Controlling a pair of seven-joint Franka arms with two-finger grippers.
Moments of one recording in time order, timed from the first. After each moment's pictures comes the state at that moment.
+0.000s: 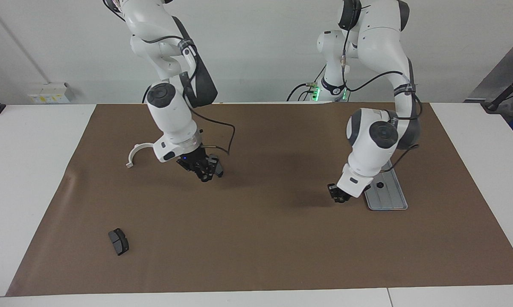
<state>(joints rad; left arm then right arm) -0.14 0.43 -0.06 -1.67 0.01 2.10 -0.18 0.16 0.27 0.22 -1.82 0.09 2.24 0.67</state>
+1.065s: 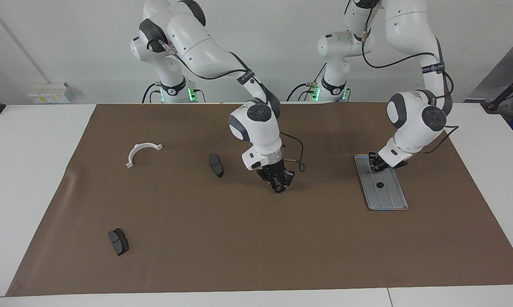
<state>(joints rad) 0.08 0.20 -0.06 -2.10 0.01 2.17 0.26 0.45 0.64 0.22 -1.58 -0.10 2.49 1.13</state>
